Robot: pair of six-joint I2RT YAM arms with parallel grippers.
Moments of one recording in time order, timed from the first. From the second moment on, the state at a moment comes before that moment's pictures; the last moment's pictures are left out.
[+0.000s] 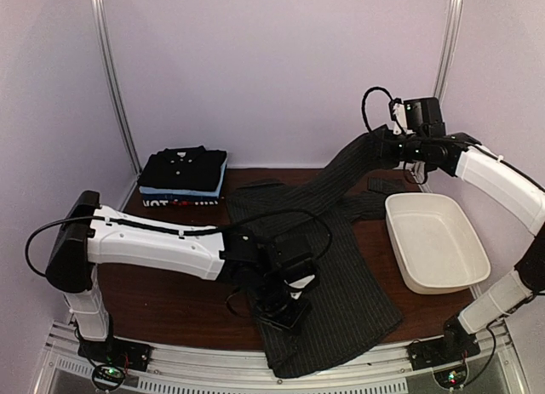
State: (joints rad) left arm -1.34 1.89 1.46 -0.74 0.27 -0.78; right arm 0.38 1.44 1.39 -0.42 0.17 0.29
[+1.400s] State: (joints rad) left arm -0.79 1.86 1.44 -0.54 0.14 -0.72; right arm 0.38 1.15 1.07 -0.42 -0.01 0.31
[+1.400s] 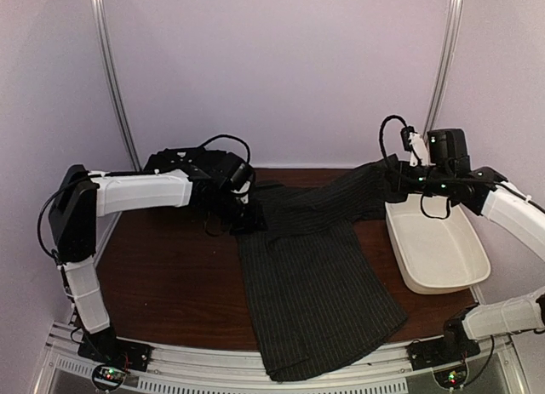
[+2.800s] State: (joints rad) left arm -0.50 2.45 2.02 -0.55 0.22 -0.44; right arm 0.52 1.14 0.93 -0.38 -0.09 0.38
